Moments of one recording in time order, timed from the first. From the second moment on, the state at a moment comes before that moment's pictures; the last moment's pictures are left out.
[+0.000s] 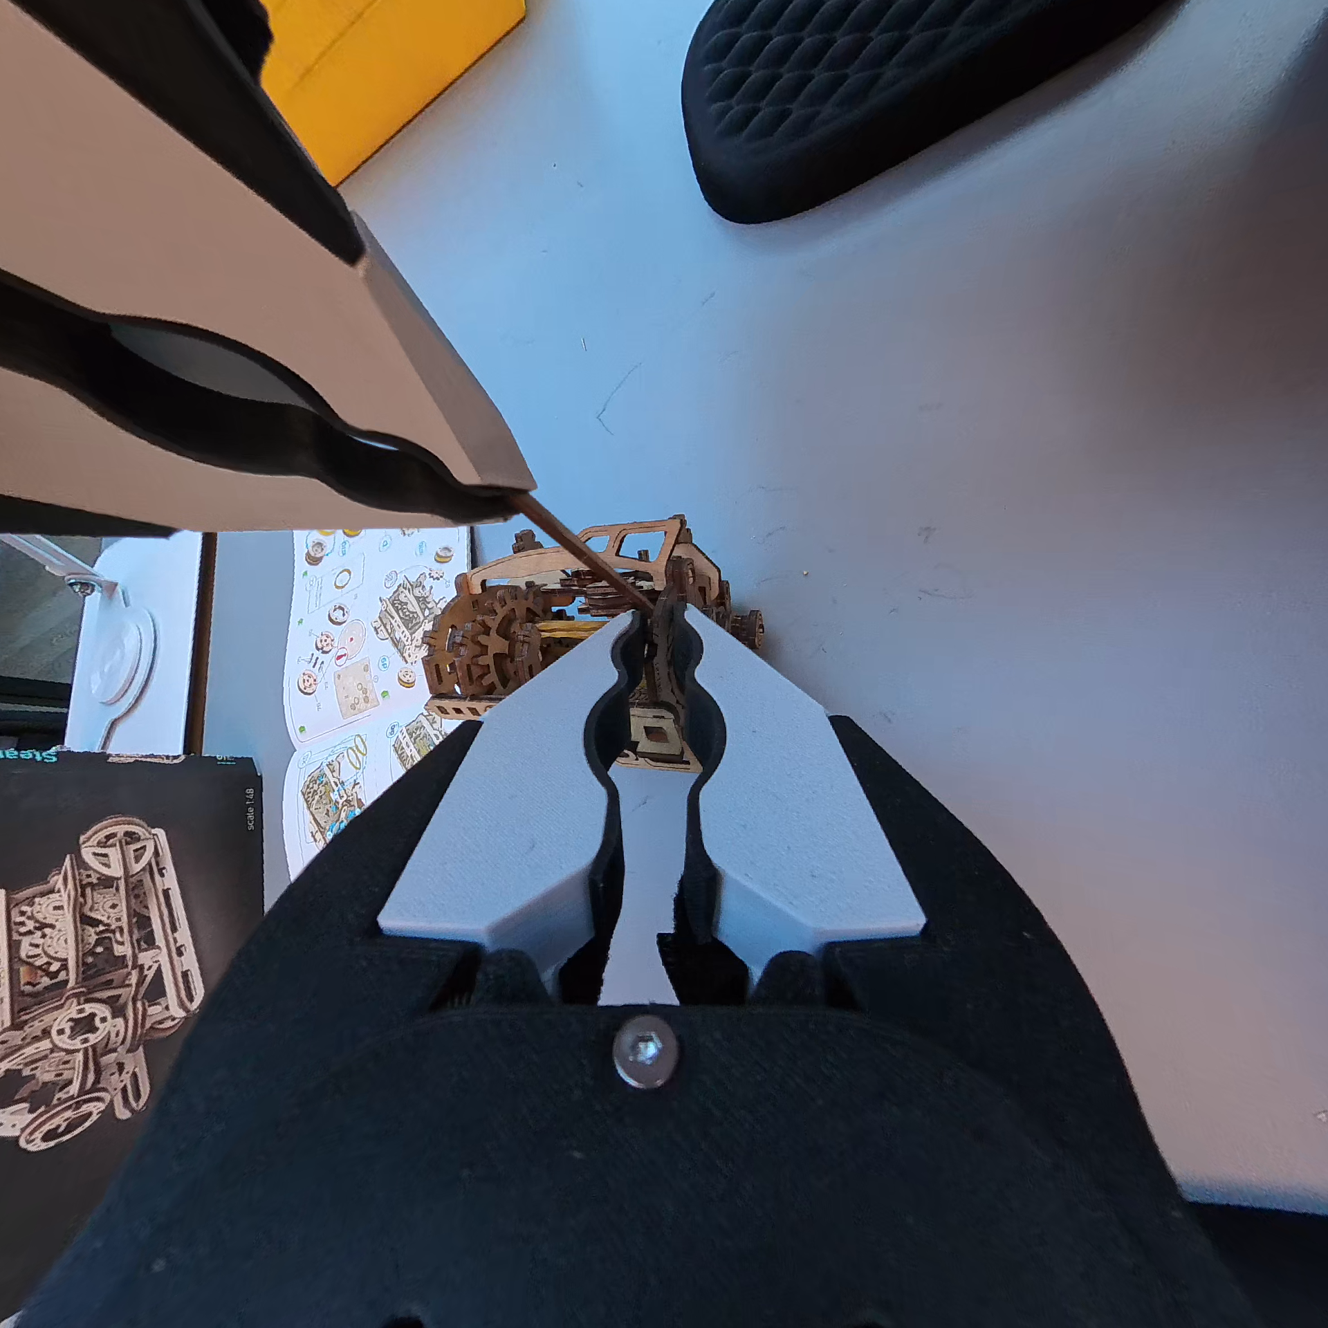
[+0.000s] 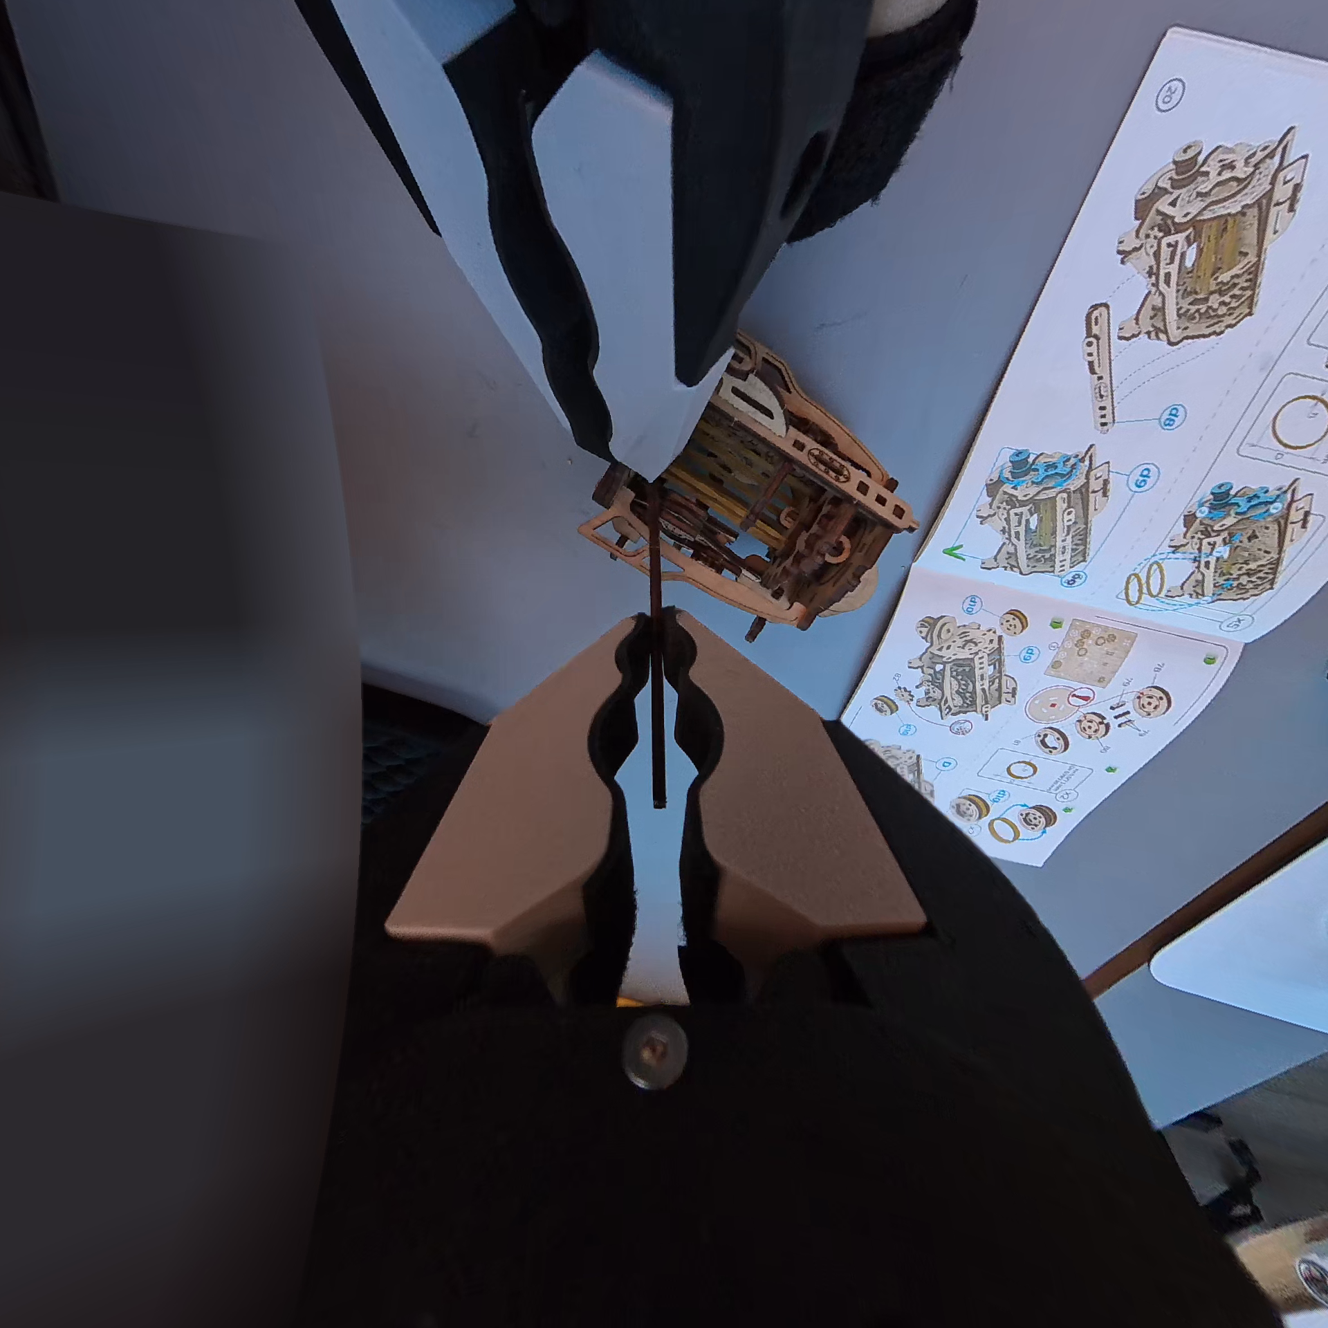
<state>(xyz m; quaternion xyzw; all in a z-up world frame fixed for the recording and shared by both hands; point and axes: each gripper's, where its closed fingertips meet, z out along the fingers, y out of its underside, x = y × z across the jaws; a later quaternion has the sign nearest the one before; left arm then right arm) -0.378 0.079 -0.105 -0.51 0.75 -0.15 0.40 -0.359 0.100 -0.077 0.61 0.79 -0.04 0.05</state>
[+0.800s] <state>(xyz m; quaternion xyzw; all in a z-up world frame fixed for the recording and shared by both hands) -0.380 0.081 -0.105 -0.51 0.74 -0.15 0.40 -0.356 0.103 -0.077 0.63 0.78 -0.06 0.04</state>
